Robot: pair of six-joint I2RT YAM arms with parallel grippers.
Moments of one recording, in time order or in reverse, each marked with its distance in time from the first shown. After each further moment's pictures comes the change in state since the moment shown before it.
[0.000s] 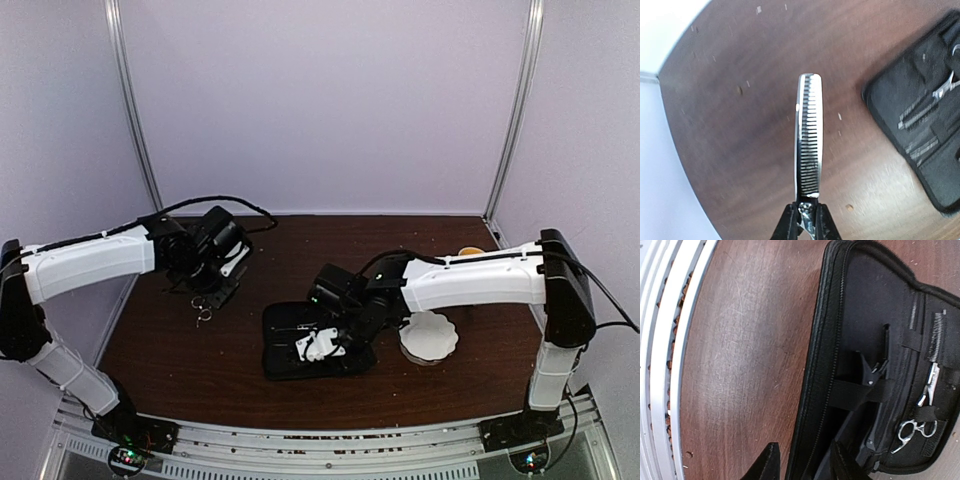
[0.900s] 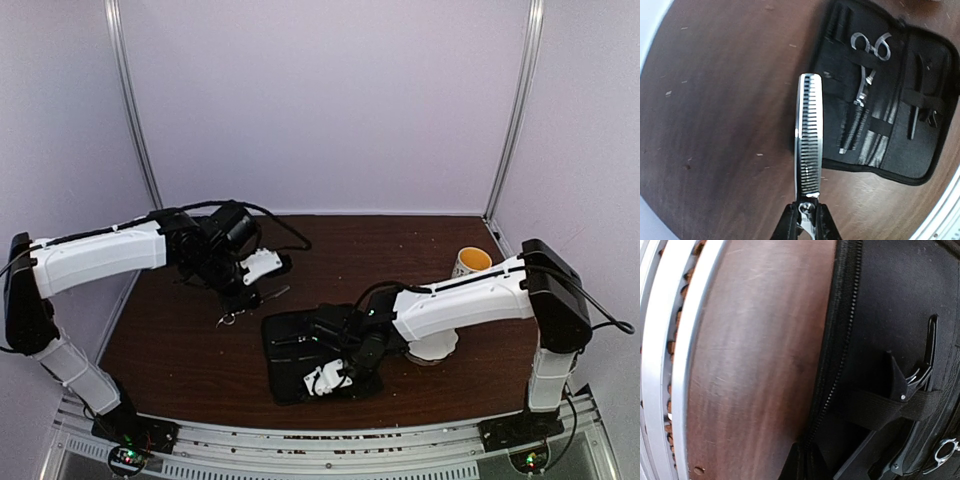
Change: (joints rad) left arm -0.042 0.061 0.097 0.021 0.323 0.383; right arm 0.076 0.045 -0.127 0.048 0.034 -0.014
